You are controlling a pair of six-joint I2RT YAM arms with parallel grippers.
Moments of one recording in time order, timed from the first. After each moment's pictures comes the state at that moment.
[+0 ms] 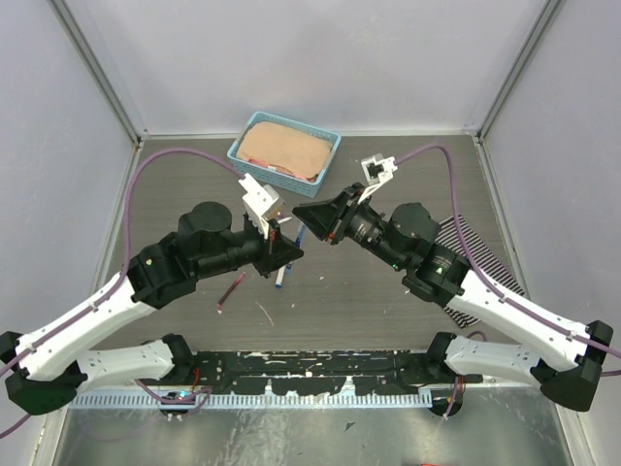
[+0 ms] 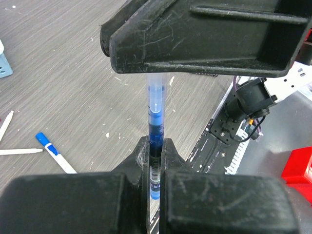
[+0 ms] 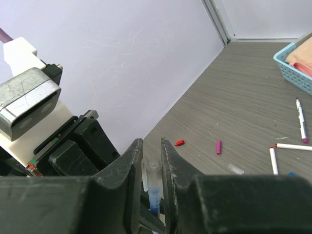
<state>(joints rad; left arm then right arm) -1.00 0.98 1.17 -0.48 0.07 -0.26 0.97 1.01 1.05 0.05 0.04 0.58</state>
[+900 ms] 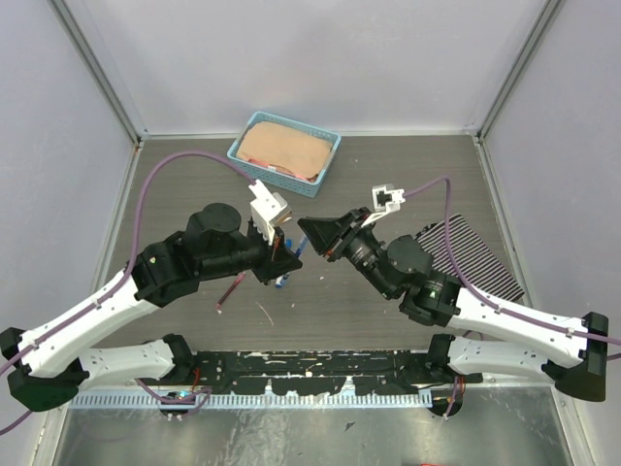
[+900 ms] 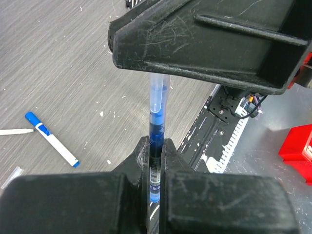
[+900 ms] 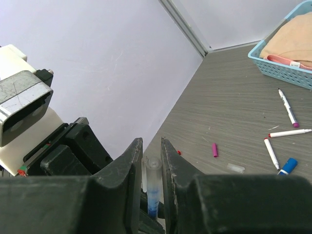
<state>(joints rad) -1.01 1.01 1.19 -0.58 0.10 -0.26 1.14 0.95 0.84 0.21 0.40 0.66</state>
